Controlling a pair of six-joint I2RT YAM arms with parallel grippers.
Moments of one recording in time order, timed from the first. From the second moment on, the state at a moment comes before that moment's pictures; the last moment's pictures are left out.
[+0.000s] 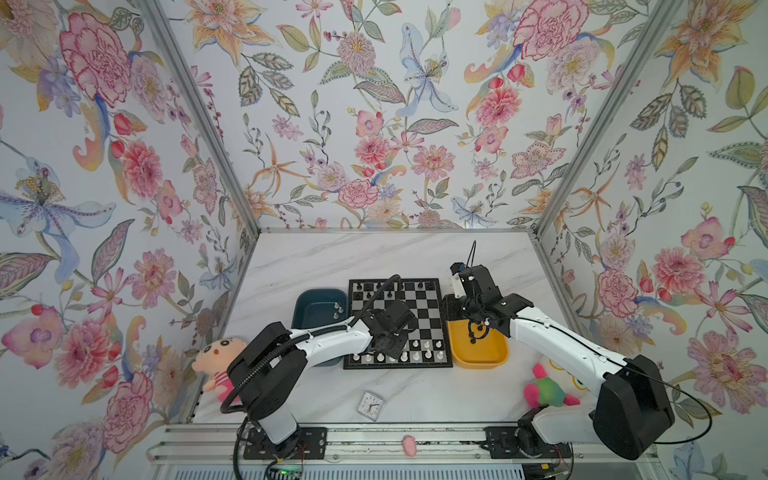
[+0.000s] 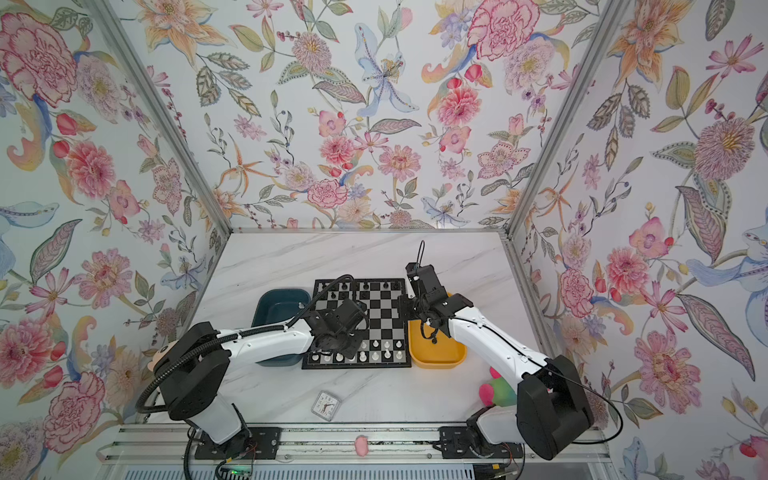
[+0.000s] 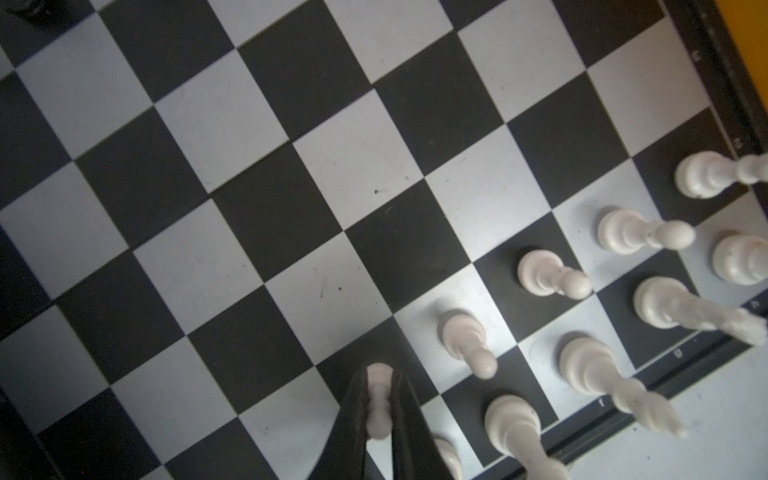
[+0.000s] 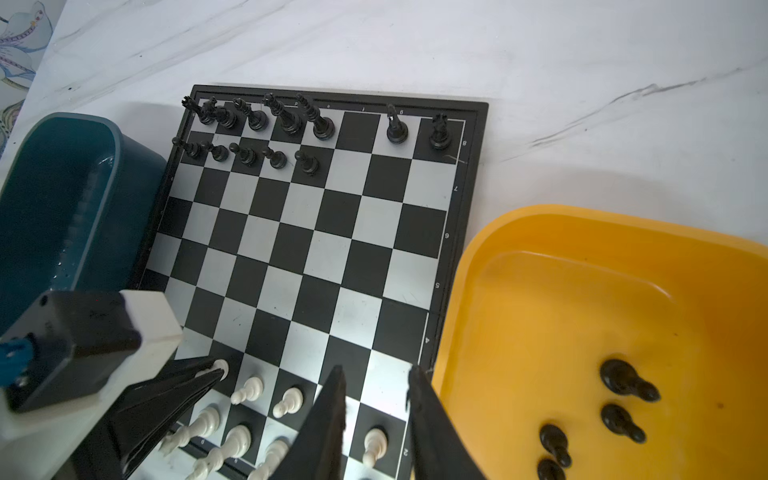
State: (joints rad) left arm -0.90 1.68 1.02 -0.51 -0.11 -0.32; right arm 0.55 1.37 0.97 -0.45 -0.04 0.35
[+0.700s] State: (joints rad) left arm -0.90 1.68 1.01 -0.51 -0.12 -0.33; right arm 0.55 1.37 0.96 -0.45 -0.04 0.35
